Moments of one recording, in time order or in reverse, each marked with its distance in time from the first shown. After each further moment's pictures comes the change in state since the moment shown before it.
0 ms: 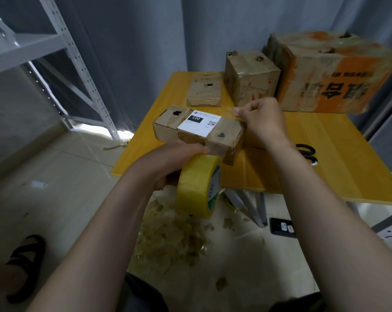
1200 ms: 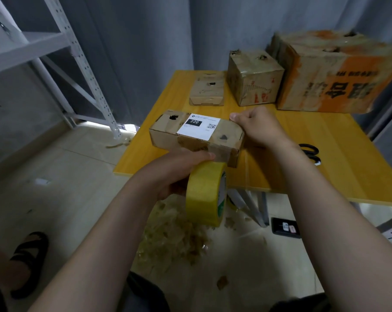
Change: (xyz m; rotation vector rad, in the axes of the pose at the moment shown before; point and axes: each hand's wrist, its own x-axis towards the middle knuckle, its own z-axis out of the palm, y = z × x) left_hand -0.006 -0.014 0.009 -0.065 -0.042 -0.013; right_hand -0.003 0.005 0.004 -0.033 -0.268 -0.085
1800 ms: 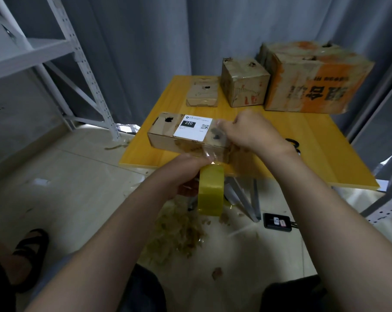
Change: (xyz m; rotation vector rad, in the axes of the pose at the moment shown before) left_hand -0.015 -0.023 0.024 -0.003 0.018 -0.007; right_hand -0.080 -0.061 -0.017 -0.293 -0.054 0.084
